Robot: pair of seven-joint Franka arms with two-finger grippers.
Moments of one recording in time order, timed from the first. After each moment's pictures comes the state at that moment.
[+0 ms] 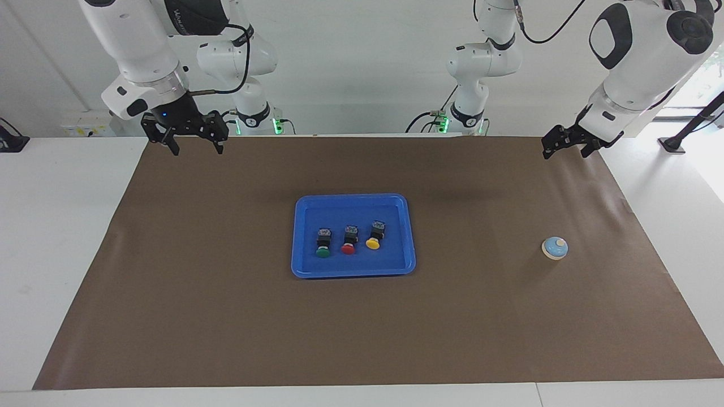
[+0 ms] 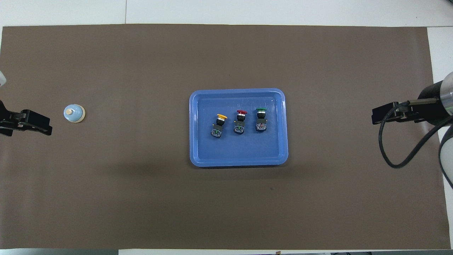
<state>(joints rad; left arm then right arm) 0.00 -0.02 -0.01 -1.68 0.02 1.49 0.05 0.04 -0.06 0.02 -1.66 0.00 1.56 0.04</state>
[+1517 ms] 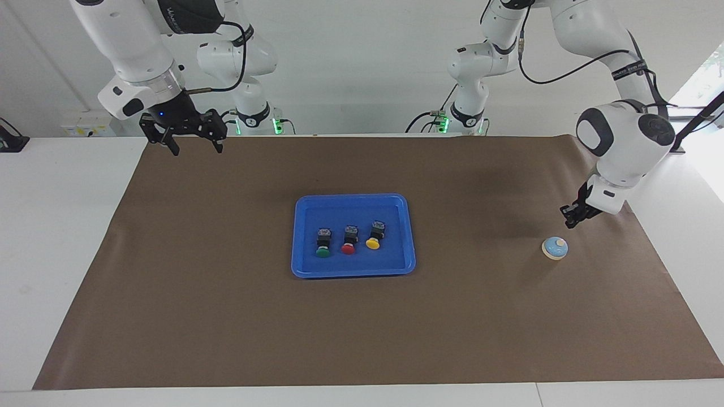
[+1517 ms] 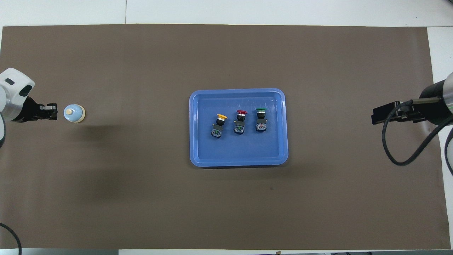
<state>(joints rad) 0.13 0.21 0.01 -1.99 0.02 2.22 0.01 0.02 -0.06 0.02 -1.66 0.03 1.55 0.03</state>
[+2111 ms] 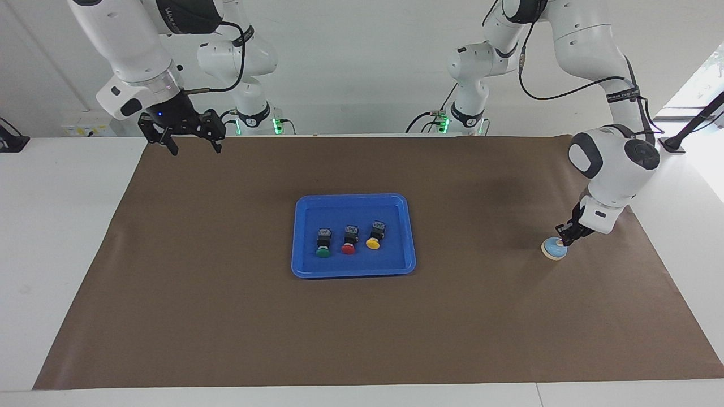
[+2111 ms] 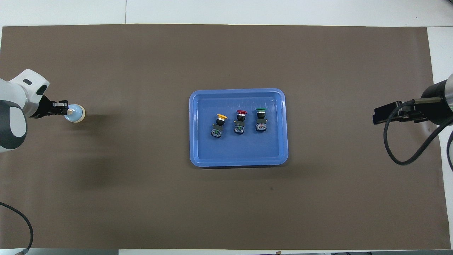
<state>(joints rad) 0.13 0.28 0.01 -1.96 0.02 2.28 0.01 0.02 -0.06 0.02 -1.66 0.03 1.55 0.03</state>
